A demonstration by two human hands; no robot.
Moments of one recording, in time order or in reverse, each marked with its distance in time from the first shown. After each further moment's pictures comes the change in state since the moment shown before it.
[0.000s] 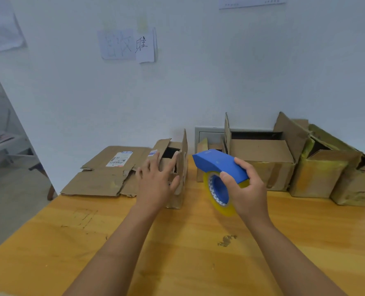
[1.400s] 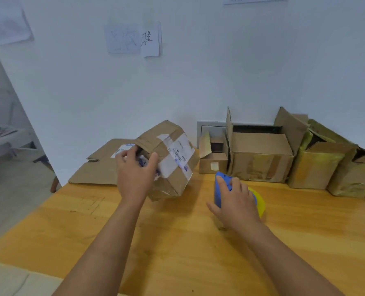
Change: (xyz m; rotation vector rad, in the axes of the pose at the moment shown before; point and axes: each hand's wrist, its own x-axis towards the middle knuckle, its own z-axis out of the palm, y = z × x) left_hand -0.022 -0.018 -0.043 -0.611 0.289 -0.504; right_hand -0.032 0.036 0.012 -1.152 -0.442 -0.079
